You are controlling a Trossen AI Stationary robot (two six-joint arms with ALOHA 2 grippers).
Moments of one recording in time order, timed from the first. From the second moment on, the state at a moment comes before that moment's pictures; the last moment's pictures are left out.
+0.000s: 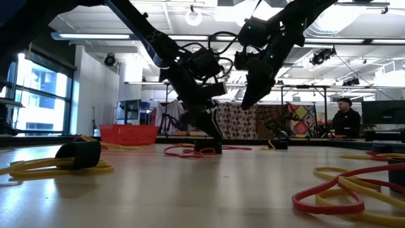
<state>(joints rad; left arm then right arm) 0.35 2.09 1.37 -0.21 0.14 0.70 -0.40 1.60 1.10 -0.51 -0.11 -0.08</state>
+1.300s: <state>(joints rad) 0.37 2.12 1.37 -0.18 0.15 0.66 -0.38 1.60 1.10 -0.75 -0.11 0.10</state>
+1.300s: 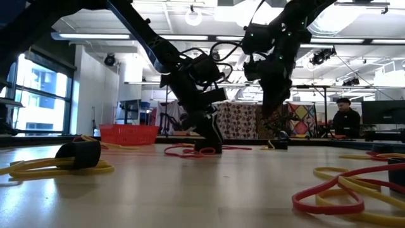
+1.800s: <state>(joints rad) 0.37 2.12 1.37 -0.18 0.15 0.66 -0.27 1.56 1.10 -0.84 -0.09 0.21</state>
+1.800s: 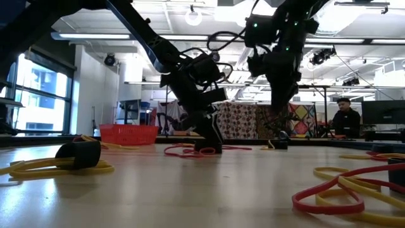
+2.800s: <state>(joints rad) 0.37 2.12 1.37 -0.18 0.14 0.63 -0.27 1.42 1.10 -0.91 0.02 0.23</state>
